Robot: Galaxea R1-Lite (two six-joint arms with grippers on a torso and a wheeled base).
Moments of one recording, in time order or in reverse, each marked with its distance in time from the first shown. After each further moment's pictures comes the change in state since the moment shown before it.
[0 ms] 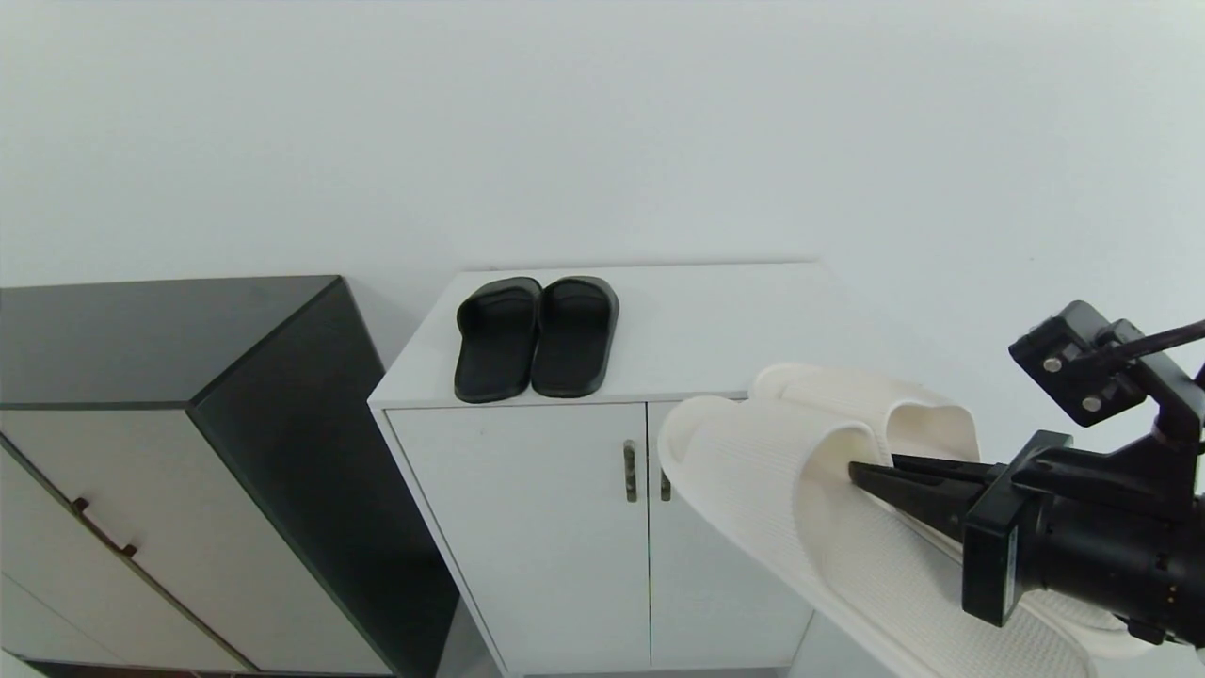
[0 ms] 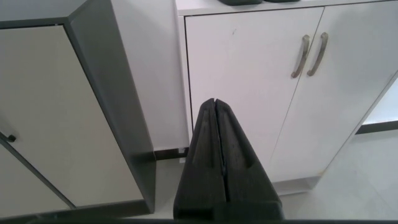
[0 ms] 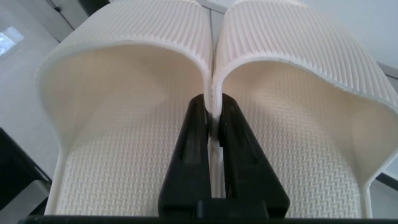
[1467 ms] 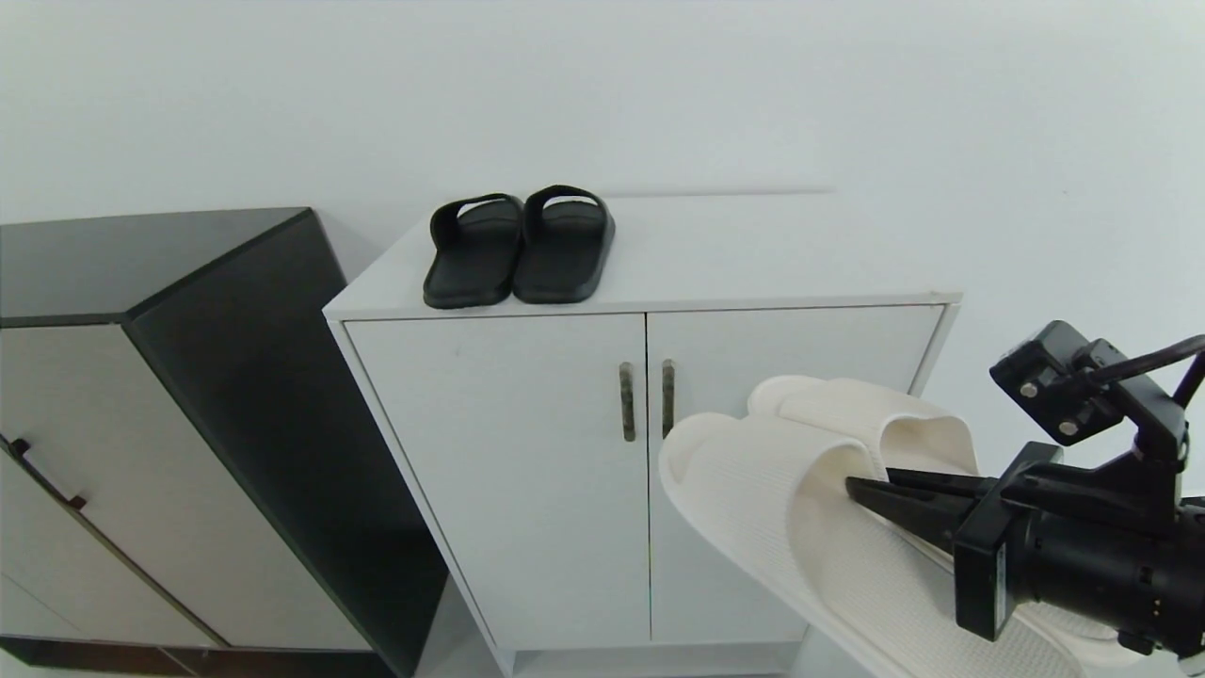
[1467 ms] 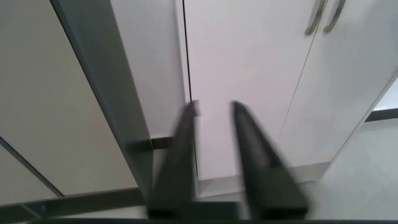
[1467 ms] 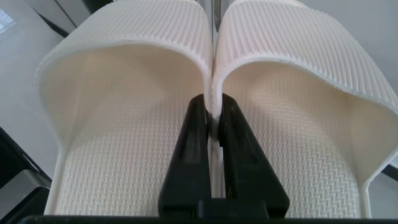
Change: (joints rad) left arm 0.000 0.000 0.000 -0.001 0.000 0.005; right arm 0.004 0.010 0.020 -0.001 0.005 -0.026
